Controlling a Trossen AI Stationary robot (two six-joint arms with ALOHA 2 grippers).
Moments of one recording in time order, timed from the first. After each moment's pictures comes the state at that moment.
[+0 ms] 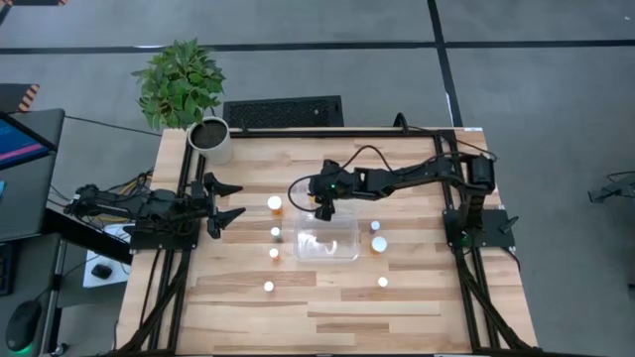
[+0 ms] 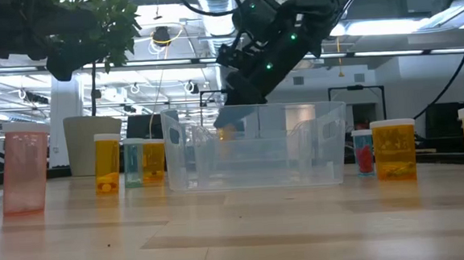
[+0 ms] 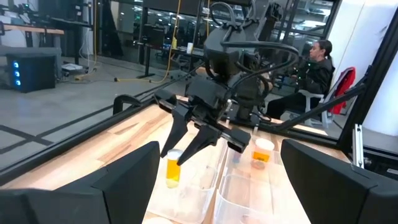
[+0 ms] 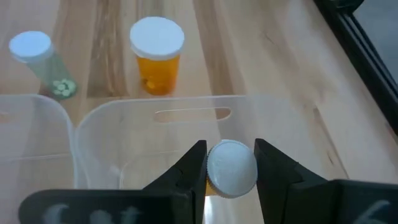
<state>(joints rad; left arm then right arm) -0.20 0.12 0.15 -0.01 -0.43 -0.18 -0.15 1.87 1.16 0.05 0.13 -0.12</state>
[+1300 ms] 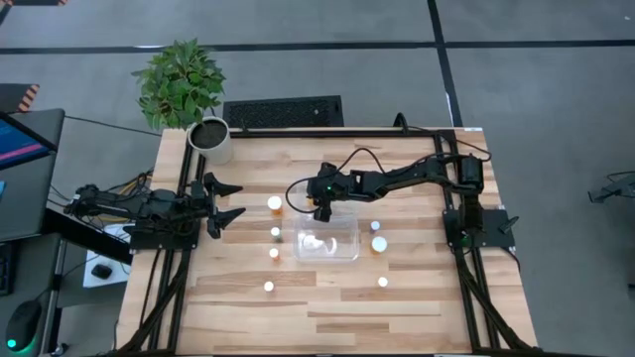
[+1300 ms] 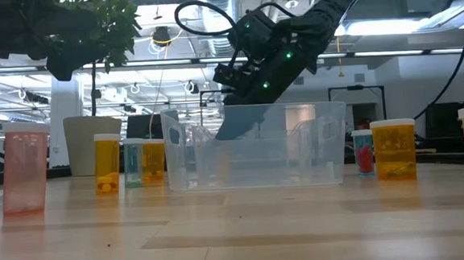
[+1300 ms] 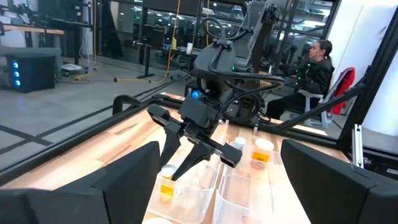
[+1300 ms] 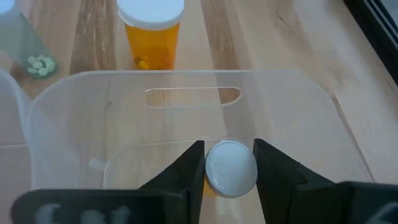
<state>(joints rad) -0.20 0.12 0.15 -0.01 -0.43 -0.18 -0.16 1.96 1.16 0.11 0.11 -0.14</state>
